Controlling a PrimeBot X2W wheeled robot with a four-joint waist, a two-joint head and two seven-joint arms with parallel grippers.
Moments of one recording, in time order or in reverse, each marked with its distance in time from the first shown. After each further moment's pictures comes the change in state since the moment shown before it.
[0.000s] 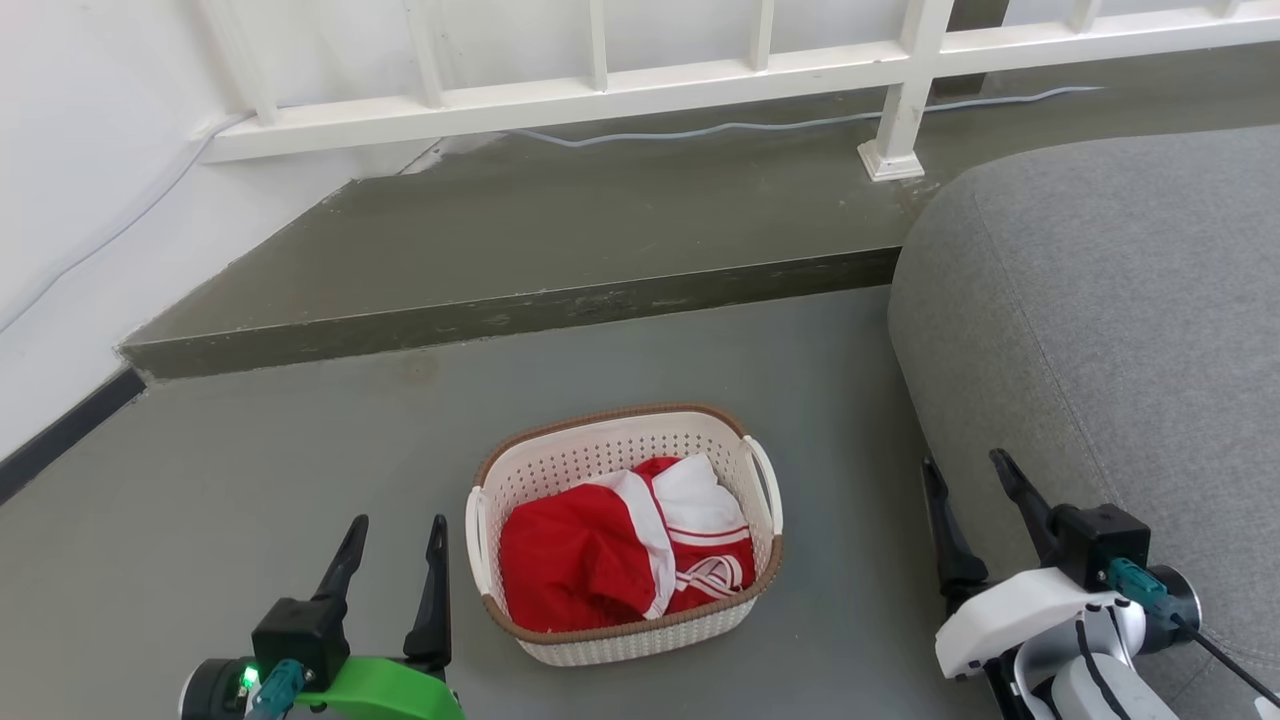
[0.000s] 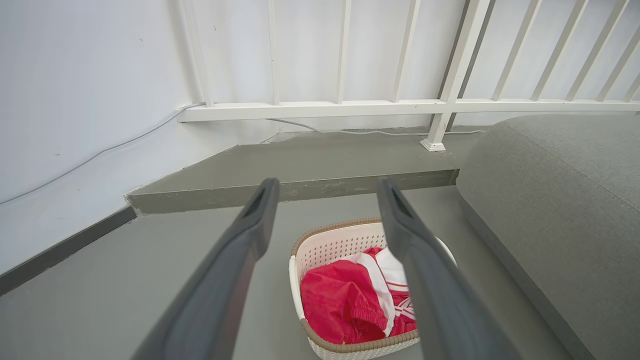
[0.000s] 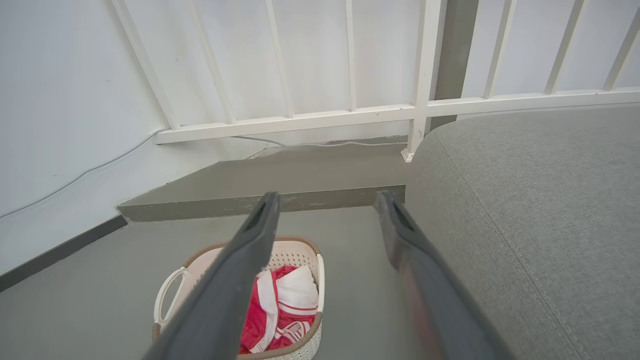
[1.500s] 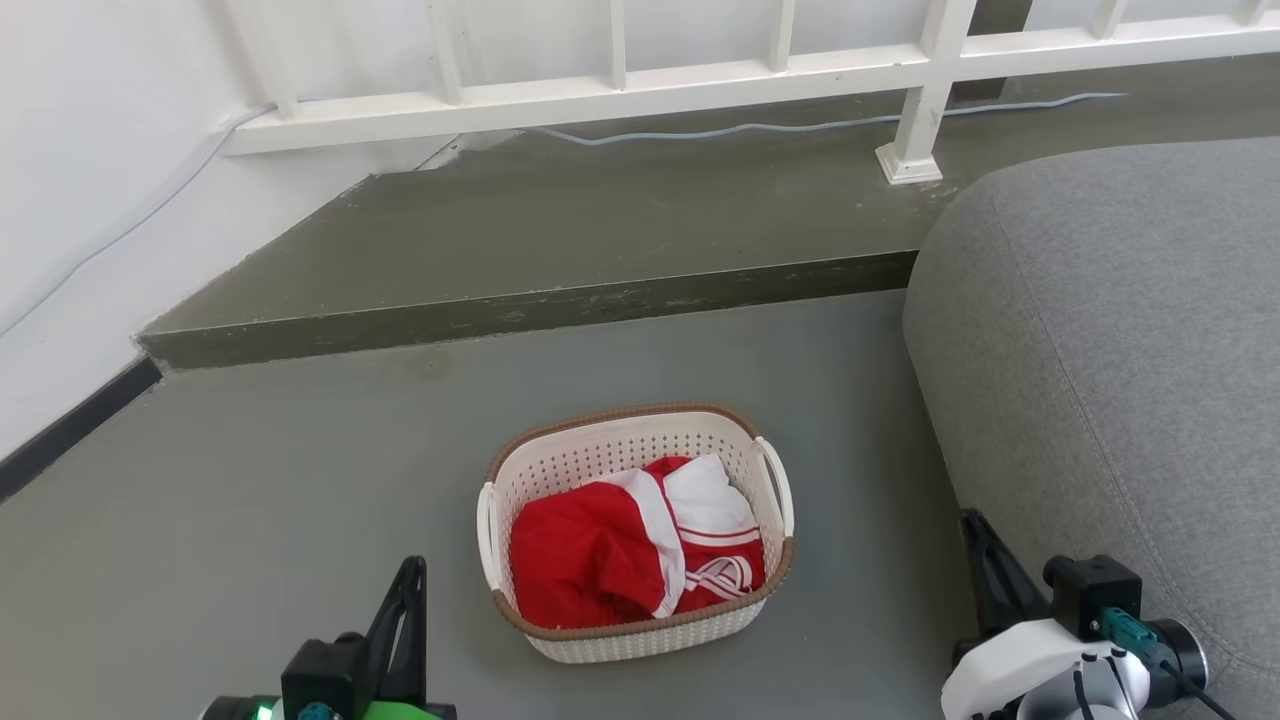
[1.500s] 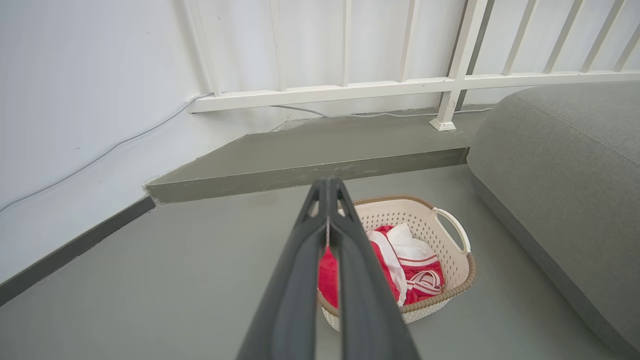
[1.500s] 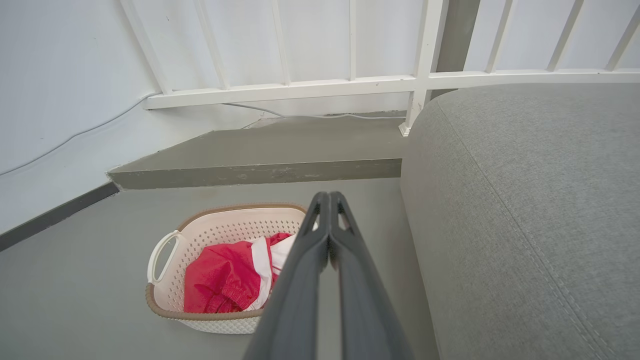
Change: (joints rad) left arm 0.077 -0.011 -0.003 -0.031 0.089 0.015 0.006; right arm 0.077 0.019 -0.029 0.021 -0.059 0.005 0.001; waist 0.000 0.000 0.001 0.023
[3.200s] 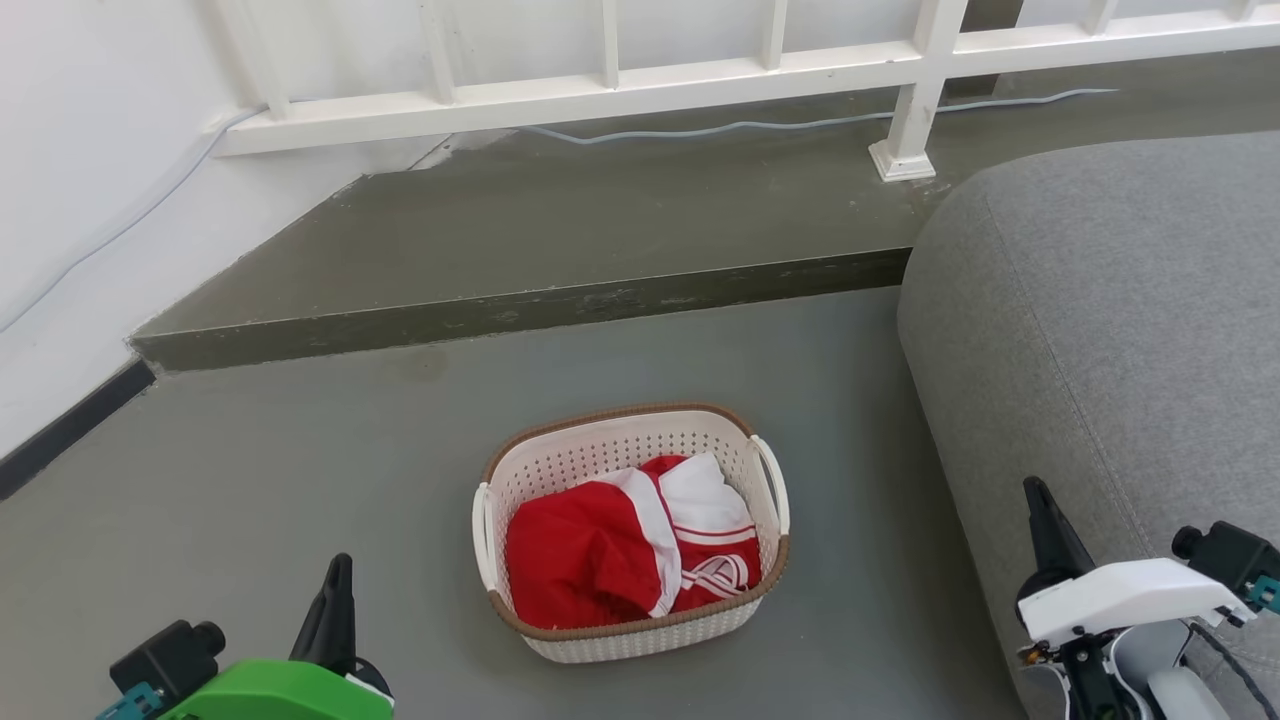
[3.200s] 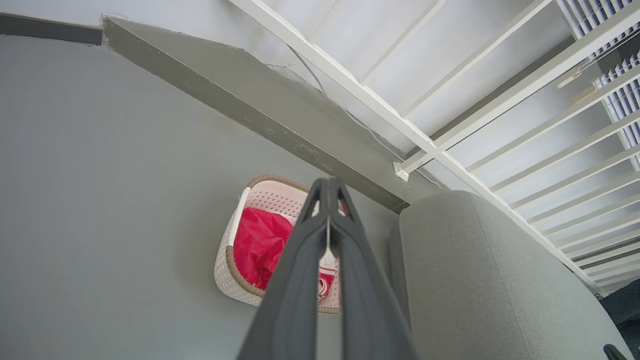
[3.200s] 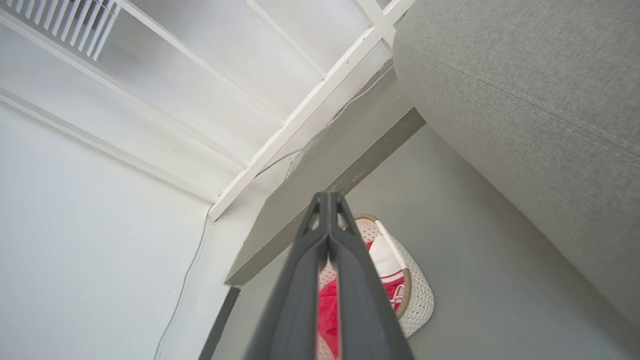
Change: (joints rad) left arm -0.018 -0.002 0.131 0.005 -0.677 -0.077 0.115; right arm -0.028 0.020 -0.158 -0.032 0.665 0.095 0.131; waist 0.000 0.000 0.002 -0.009
